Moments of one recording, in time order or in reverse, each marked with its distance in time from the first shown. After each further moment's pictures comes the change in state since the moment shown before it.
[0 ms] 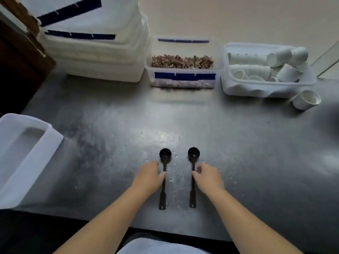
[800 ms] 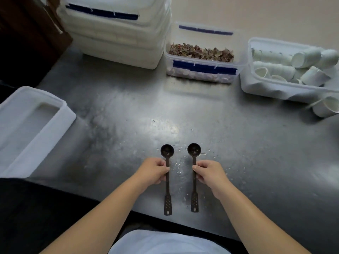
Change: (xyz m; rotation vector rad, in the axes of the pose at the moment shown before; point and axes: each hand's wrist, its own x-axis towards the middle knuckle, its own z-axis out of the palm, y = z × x) left_hand -0.024 -0.019 -0.018 -0.757 -0.200 -0.240; right_hand -0.004 -0.014 0.012 0.693 -0.274 0.083
